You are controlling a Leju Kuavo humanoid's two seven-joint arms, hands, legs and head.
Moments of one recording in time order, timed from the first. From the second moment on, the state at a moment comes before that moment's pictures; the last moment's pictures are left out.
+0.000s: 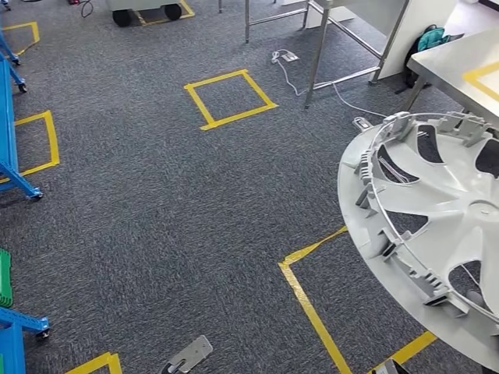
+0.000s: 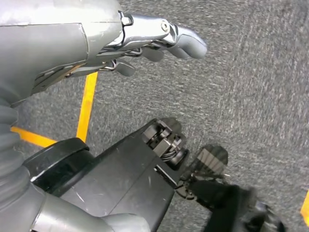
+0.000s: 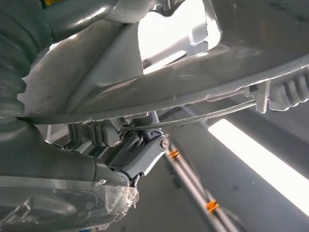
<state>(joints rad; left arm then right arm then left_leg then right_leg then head) -0.14 -0.24 0.29 -0.24 -0.87 0.08 -0.23 0.51 0.34 -0.21 -2.49 1.57 -0.69 -0.39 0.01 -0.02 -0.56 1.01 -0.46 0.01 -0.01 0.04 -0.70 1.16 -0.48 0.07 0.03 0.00</state>
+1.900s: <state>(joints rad) -0.15 -0.24 0.29 -0.25 -0.86 0.07 -0.24 0.50 0.35 -0.21 -2.48 1.57 -0.69 -0.39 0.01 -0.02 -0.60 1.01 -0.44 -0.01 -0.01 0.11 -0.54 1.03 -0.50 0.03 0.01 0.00</state>
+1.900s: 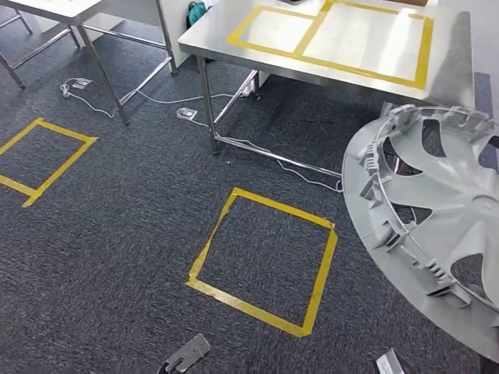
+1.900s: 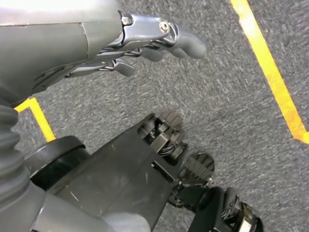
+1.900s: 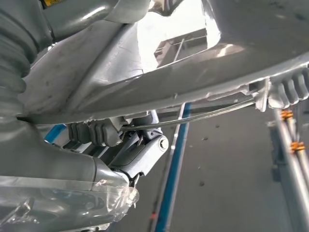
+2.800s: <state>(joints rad) -0.14 -0.23 0.30 -0.25 -0.86 0.07 -0.24 0.51 0.35 -0.21 -2.47 1.57 -0.69 -0.39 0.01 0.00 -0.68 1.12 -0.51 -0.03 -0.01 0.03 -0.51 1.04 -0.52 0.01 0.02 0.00</state>
